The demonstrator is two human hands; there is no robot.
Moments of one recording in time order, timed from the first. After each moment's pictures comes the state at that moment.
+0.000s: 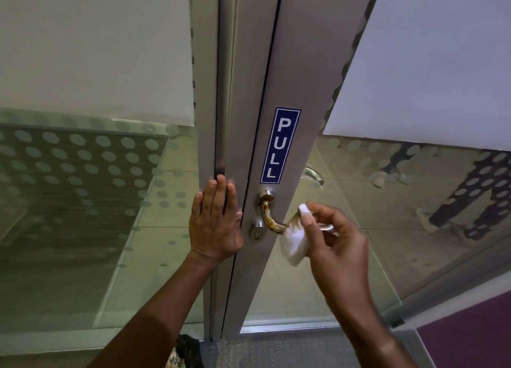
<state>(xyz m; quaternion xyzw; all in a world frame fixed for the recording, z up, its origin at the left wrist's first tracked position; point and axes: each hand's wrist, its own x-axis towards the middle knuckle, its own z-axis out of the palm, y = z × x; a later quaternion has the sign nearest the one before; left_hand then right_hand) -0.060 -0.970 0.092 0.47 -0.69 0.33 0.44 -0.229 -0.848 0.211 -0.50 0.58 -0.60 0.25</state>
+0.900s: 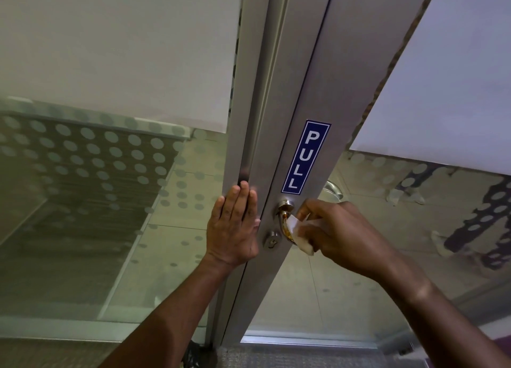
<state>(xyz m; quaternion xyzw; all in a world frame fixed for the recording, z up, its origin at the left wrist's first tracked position) -0.060 -0.967 0.095 0.47 -0.69 0.32 0.44 -0.247 -0.895 0.260 -0.82 0.53 -0.13 0.14</state>
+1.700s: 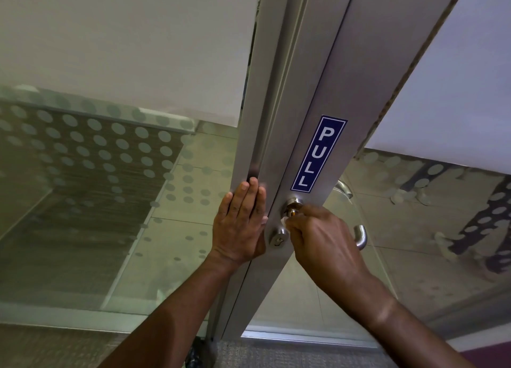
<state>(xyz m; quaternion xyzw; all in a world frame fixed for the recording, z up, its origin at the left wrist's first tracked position) -0.058 -0.969 0.092 0.47 -0.69 0.33 0.43 -0.202 -0.888 0.225 -0.82 0.56 -0.14 -0.06</state>
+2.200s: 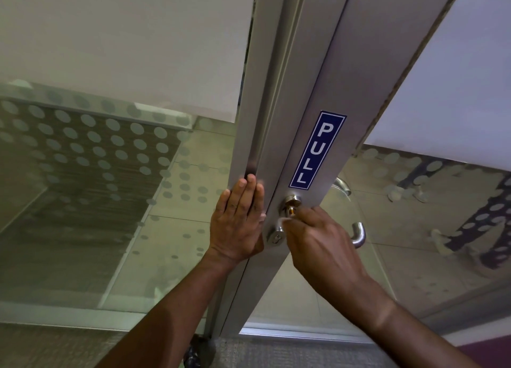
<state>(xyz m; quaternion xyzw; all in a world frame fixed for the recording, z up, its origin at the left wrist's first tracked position) -0.060 -0.968 0.093 0.46 -0.69 0.33 0.44 -0.208 -0.881 0.216 -0.83 0.52 -0.14 -0.09</state>
